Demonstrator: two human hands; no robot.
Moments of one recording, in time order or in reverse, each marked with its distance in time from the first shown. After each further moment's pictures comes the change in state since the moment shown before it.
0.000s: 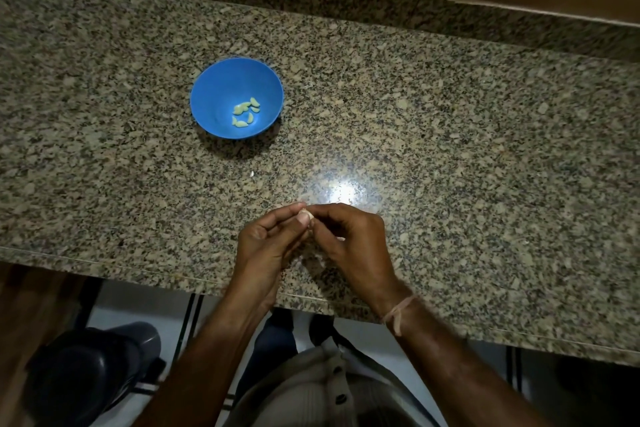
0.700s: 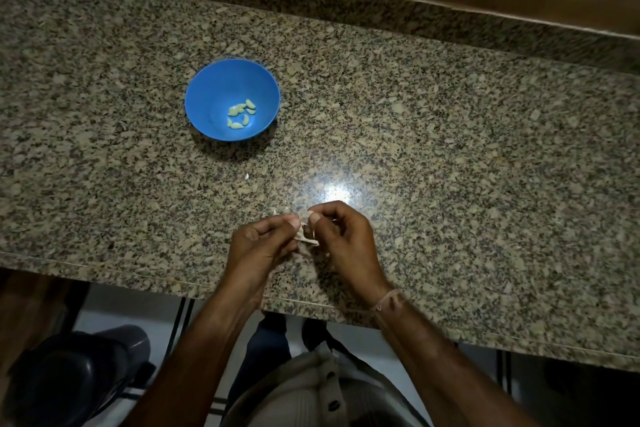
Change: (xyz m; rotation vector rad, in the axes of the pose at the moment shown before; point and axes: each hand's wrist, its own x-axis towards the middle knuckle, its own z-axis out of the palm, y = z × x) left_hand 0.016 -0.007 -0.014 0.152 0.065 -0.084; right_hand 0.006 0.024 0.011 0.308 0.040 0.341
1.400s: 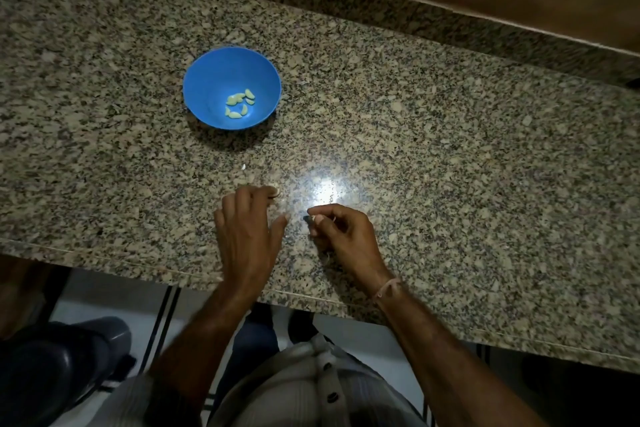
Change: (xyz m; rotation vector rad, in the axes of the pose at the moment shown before) left_hand 0.020 -0.021 -0.011 1.215 0.382 0.790; right_hand 0.008 0.022 -0.016 -0.138 -0.044 0.088
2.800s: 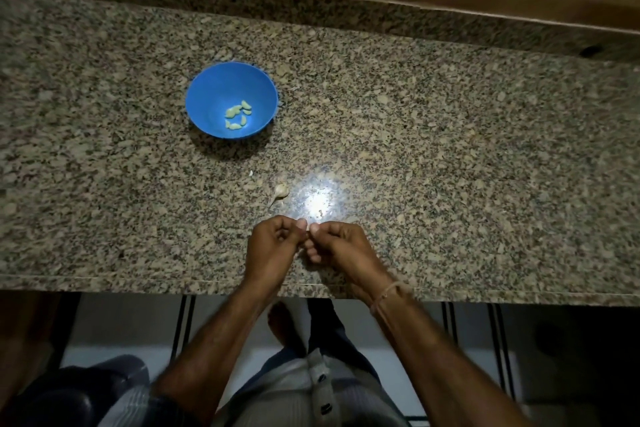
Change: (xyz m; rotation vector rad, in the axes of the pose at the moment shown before) left_hand -0.012 -0.017 -0.005 -0.877 -0.441 -0.382; right_hand -0.039 -0.016 0.051 0.434 0.034 0.326
